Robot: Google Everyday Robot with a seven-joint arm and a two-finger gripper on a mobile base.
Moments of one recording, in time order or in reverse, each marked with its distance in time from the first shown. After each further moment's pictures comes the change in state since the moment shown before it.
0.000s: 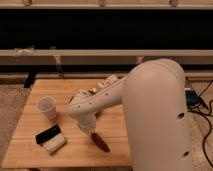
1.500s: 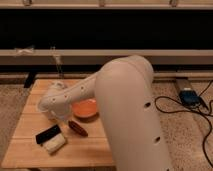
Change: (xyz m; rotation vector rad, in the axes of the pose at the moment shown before) arm -0.129 0.052 -0.045 0.025 -0.169 -0.208
